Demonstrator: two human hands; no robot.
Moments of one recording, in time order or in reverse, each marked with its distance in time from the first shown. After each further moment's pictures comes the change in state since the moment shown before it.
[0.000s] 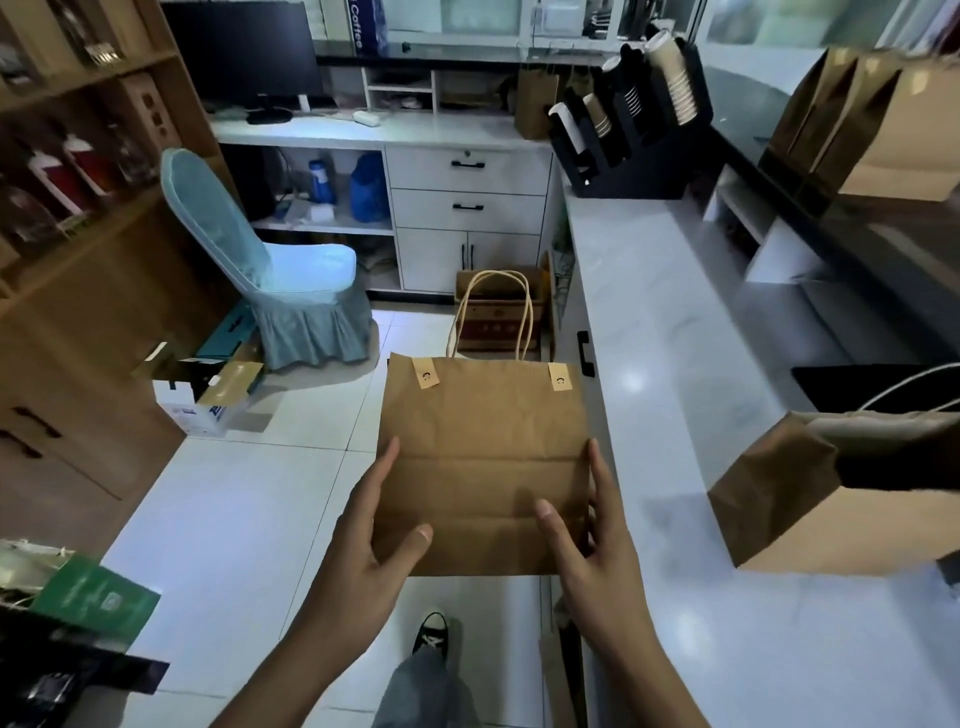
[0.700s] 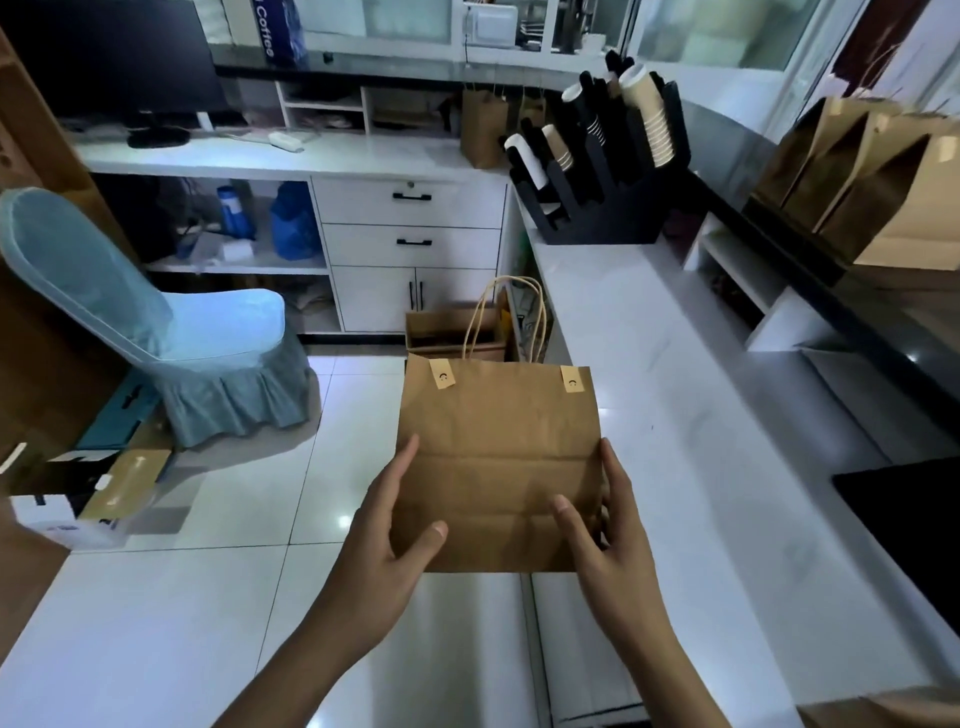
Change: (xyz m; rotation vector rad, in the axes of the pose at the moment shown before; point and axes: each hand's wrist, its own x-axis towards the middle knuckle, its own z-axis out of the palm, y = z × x) left_hand 0.325 0.009 -0.011 0.001 -0.186 0.060; right_hand 0.285 -0.014 0.050 -0.051 0.174 0.038
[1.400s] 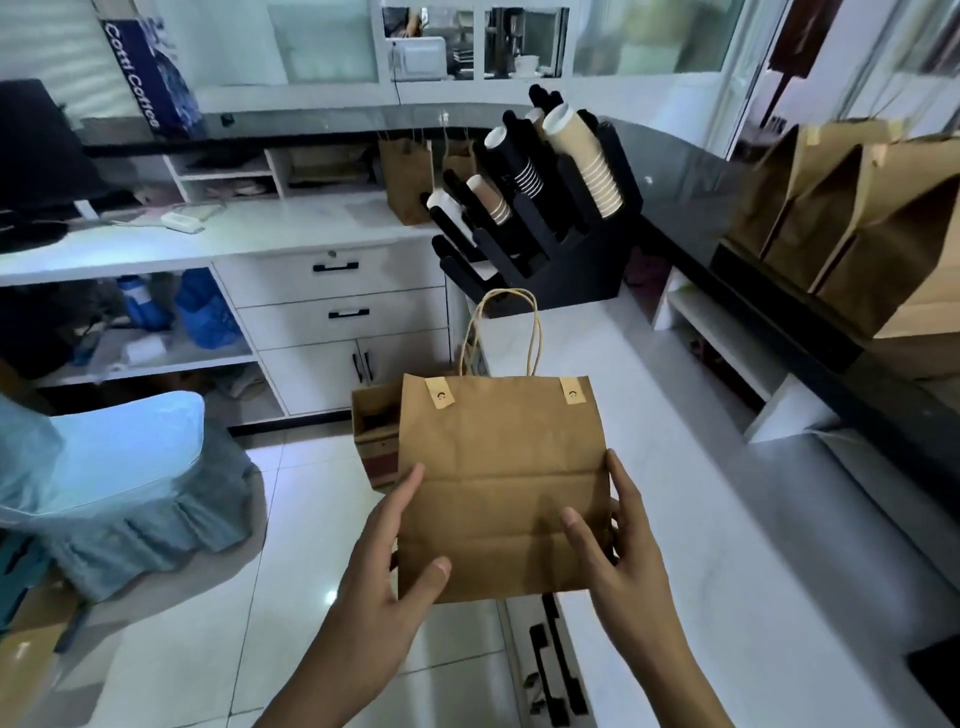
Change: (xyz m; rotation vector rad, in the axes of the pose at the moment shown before) left_hand 0.291 0.047 0.085 0.049 -0.103 0.076; right_hand 0.292 0.006 -0.056 0.042 0.132 0.036
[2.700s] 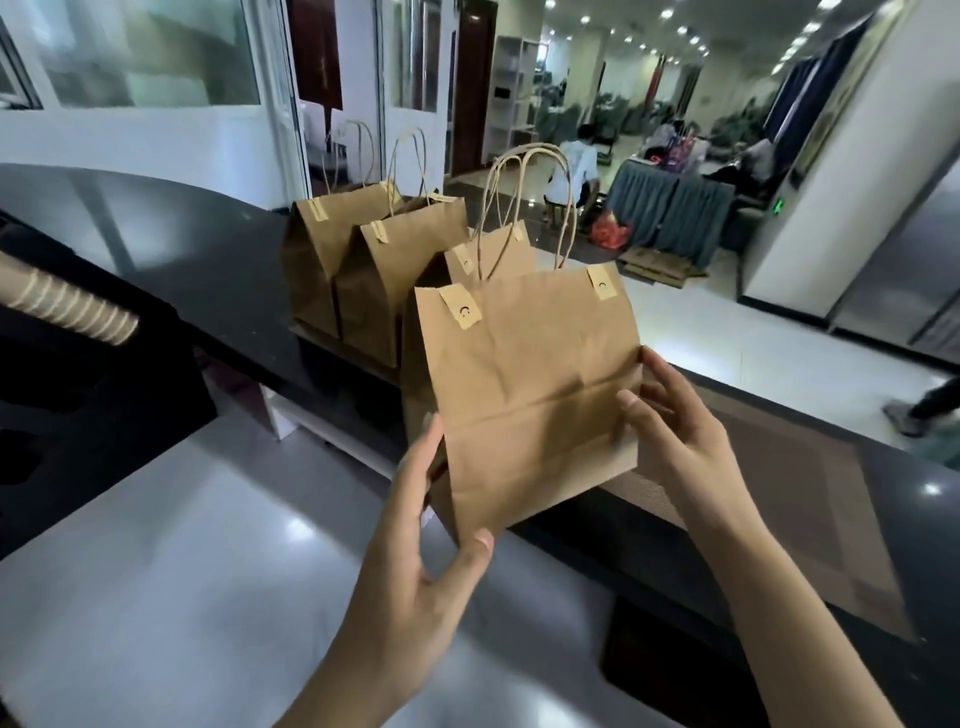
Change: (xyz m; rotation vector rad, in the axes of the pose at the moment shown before) left_hand 0.218 0.192 0.316 -0.299 -0.726 0.500; right_hand 0.121 -0.102 -0.357 -0.201 0.825 -0.073
